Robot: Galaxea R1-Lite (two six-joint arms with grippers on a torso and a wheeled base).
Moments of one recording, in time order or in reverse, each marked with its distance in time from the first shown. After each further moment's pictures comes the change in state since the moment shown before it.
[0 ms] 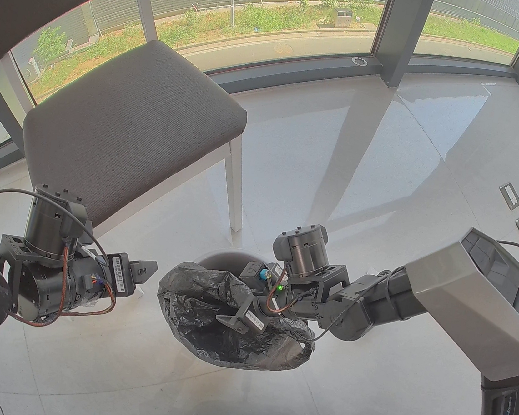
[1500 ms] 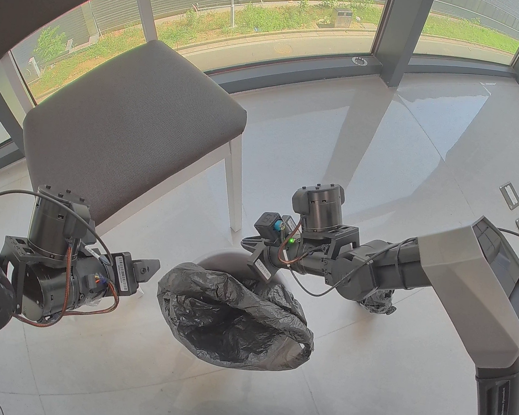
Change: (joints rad) left arm 0.000 0.019 0.004 -0.041 0.000 0.003; right arm -0.079 0.052 -0.258 0.023 0.010 -0.023
